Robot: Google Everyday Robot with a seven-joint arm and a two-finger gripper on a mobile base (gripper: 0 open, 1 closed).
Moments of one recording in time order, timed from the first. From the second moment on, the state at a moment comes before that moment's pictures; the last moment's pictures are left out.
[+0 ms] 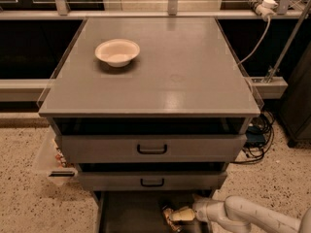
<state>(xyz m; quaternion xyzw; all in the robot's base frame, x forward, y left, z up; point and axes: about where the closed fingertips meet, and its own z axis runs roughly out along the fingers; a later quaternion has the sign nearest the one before) 0.487 -0.137 0.258 -0.24 0.86 0.33 0.31</state>
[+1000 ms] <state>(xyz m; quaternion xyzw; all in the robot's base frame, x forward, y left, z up) 0.486 -0.098 0.189 -0.25 0.86 0.28 0.35</state>
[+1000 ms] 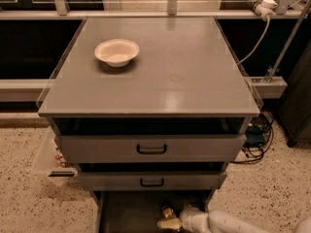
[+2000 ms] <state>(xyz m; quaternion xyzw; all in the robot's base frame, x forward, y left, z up) 0.468 -0.069 0.147 -0.26 0.87 0.24 0.35</state>
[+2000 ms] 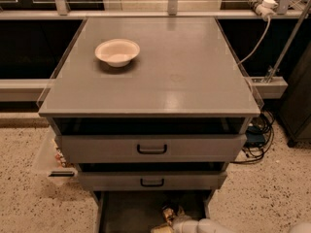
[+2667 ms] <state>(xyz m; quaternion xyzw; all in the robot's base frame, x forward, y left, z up) 0.467 -0.066 0.128 -0.26 0.88 0.22 0.35</state>
